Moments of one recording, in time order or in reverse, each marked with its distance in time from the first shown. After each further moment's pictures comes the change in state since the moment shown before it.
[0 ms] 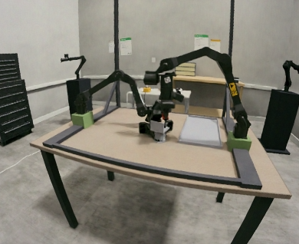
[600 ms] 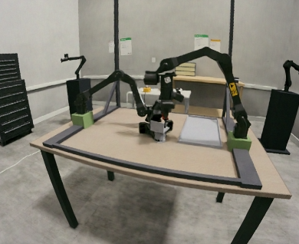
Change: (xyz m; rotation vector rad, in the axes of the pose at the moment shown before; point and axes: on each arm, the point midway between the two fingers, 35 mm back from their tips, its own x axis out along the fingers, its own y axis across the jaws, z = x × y) left arm 0.000 0.000 0.000 0.000 0.005 0.001; right arm 0.000 0.000 0.000 0.000 0.000 0.000
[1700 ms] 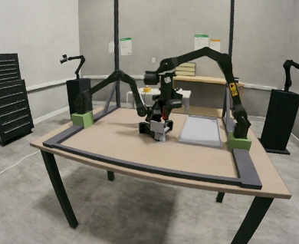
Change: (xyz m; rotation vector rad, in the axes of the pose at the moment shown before) left arm 0.000 0.000 0.000 -0.453 0.000 0.000; right arm 0.000 0.000 0.000 0.000 0.000 0.000
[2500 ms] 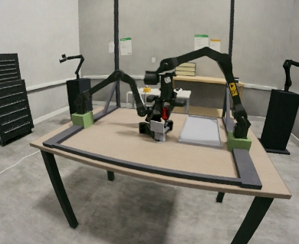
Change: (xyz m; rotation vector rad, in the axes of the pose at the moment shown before) left arm 0.000 0.000 0.000 -0.632 0.000 0.000; right arm 0.000 0.000 0.000 0.000 0.000 0.000
